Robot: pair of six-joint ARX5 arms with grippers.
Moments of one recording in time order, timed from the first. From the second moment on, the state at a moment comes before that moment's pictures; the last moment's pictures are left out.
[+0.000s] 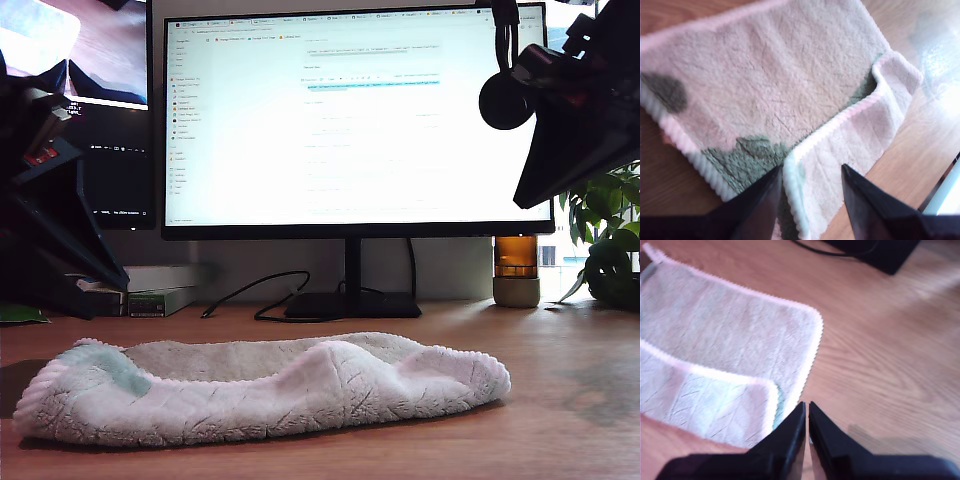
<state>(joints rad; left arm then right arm) -0.24 1.31 0.66 -0.39 0.66 -0.08 0.48 1.03 0.70 -0.40 -0.03 -0.11</state>
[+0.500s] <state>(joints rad) -0.30 1.42 0.70 -0.45 0.63 -0.05 0.48 1.06 0.70 -0.50 -0.17 -0.11</state>
